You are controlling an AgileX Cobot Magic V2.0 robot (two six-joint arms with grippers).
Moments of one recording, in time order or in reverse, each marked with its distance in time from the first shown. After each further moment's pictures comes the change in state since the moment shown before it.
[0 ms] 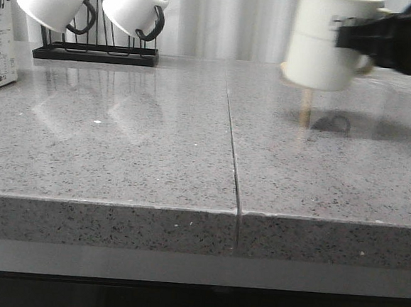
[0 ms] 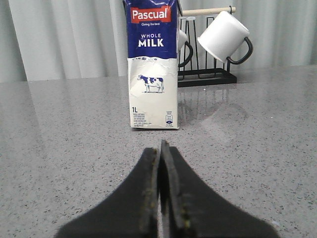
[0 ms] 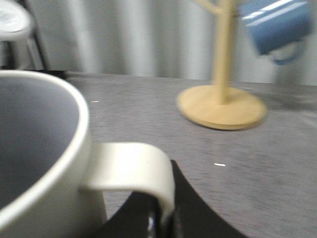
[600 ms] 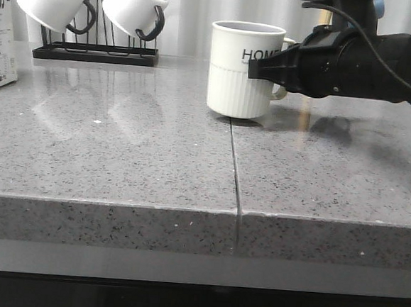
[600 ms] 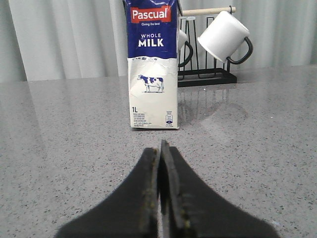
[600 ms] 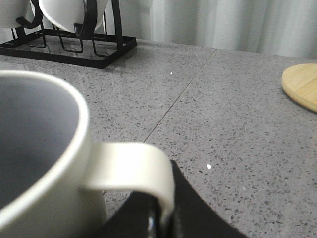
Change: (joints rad) left arm 0.000 0.000 0.000 0.000 0.000 0.000; right arm 0.149 0.196 -0.153 -0.019 0.029 0.000
